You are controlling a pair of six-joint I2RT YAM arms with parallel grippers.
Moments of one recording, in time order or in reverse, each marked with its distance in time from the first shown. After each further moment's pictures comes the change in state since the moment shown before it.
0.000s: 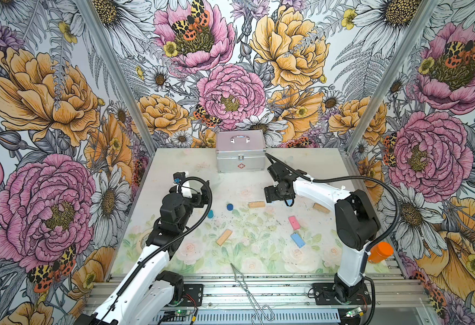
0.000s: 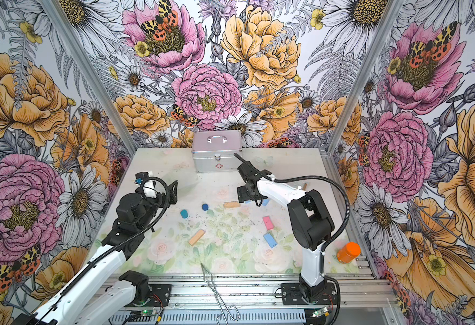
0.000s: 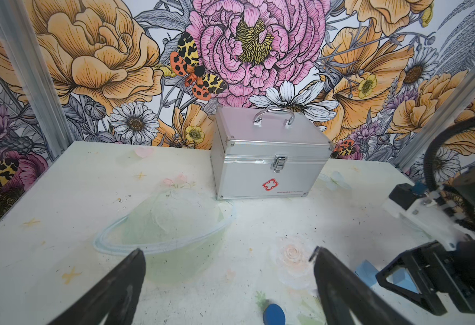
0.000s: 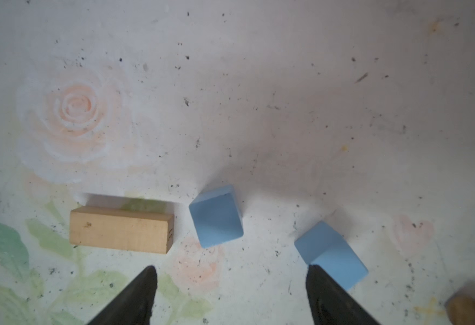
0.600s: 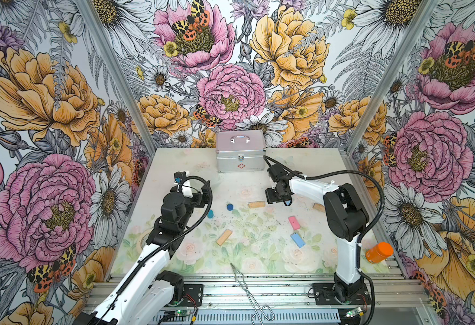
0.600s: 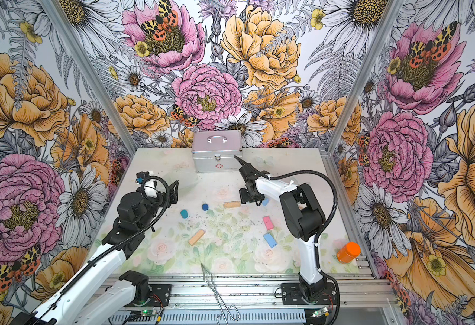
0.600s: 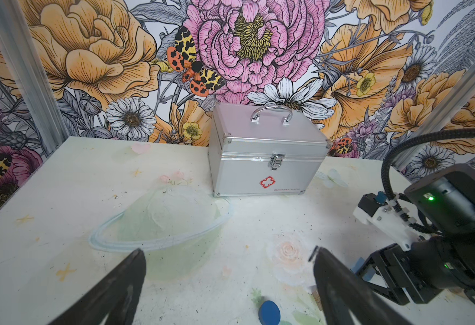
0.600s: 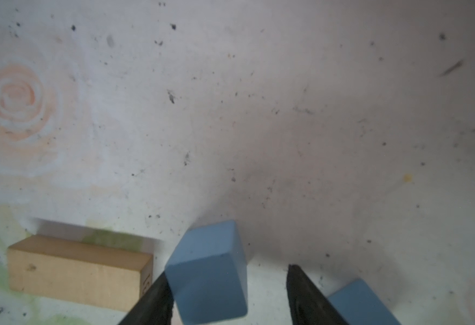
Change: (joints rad) left arm -0.006 0.013 0.014 -0.020 0.000 -0.011; right arm -0.040 0.116 0.034 0.052 -0.069 -0.047
